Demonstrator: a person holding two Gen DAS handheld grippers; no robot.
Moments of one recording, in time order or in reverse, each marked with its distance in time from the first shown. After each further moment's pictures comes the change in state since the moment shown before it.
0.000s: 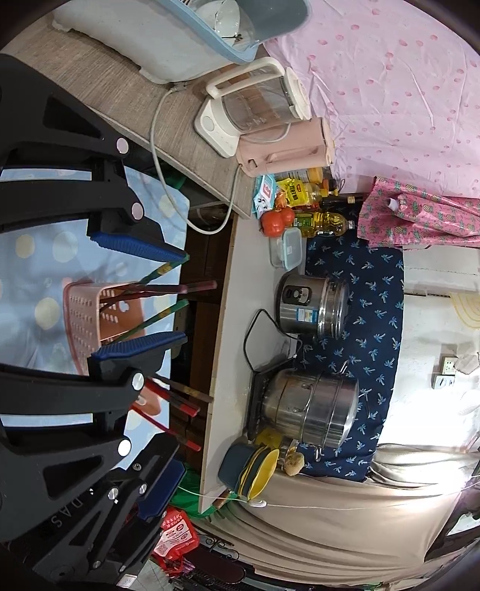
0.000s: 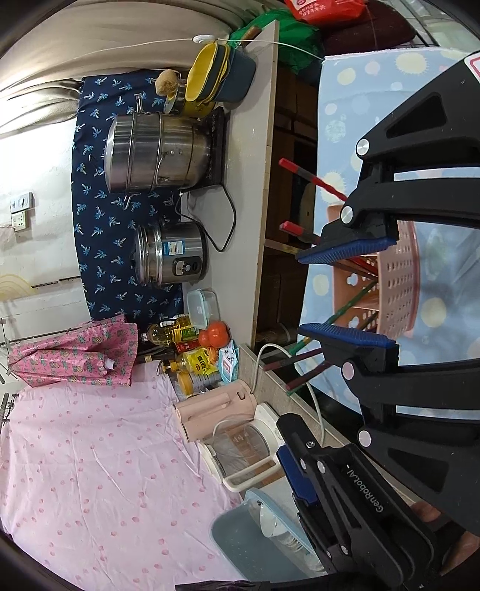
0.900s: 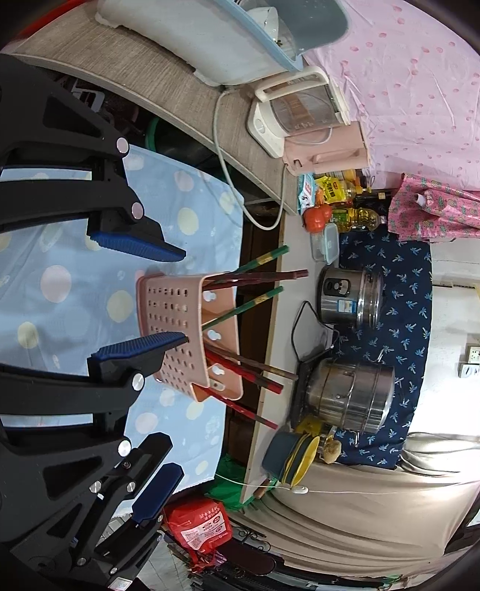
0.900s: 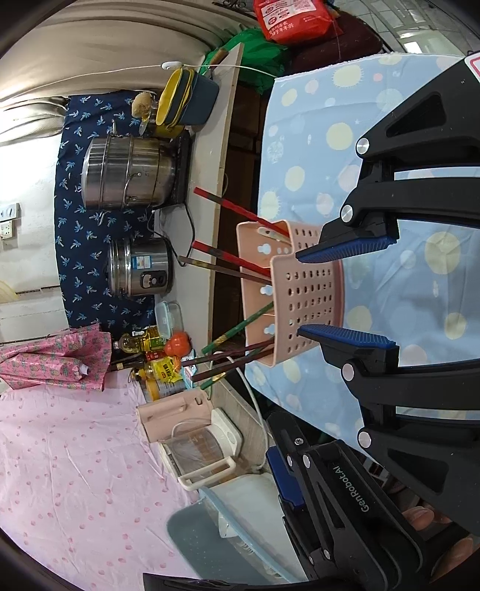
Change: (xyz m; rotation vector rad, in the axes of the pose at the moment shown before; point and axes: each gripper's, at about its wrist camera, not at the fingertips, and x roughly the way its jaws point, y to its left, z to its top) left arm -0.036 -0.010 -0.077 0.018 0.103 -0.015; right arm -0.047 0.008 -0.085 -0.006 0.072 -0.065
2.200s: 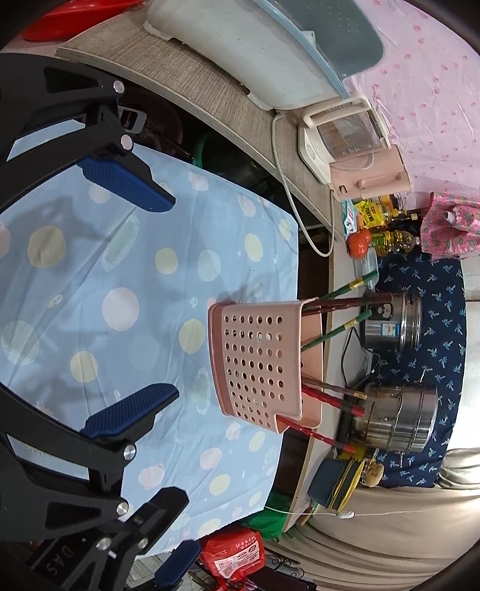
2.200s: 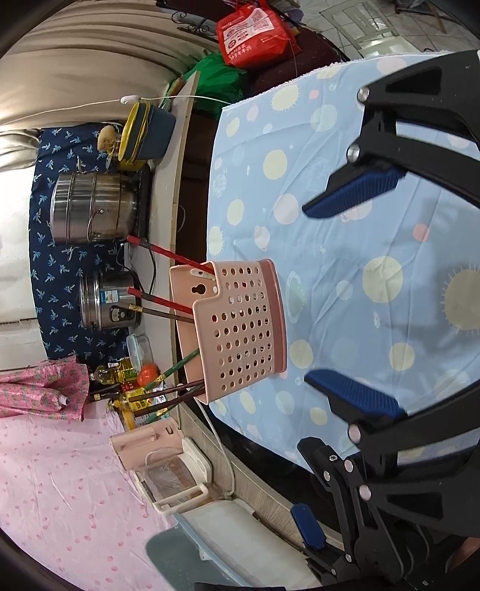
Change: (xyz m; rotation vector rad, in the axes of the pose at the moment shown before) left arm 0.008 -0.001 -0.076 0.014 0.107 0.132; right arm -0.010 -0.022 -0.066 0.057 0.070 -0.105
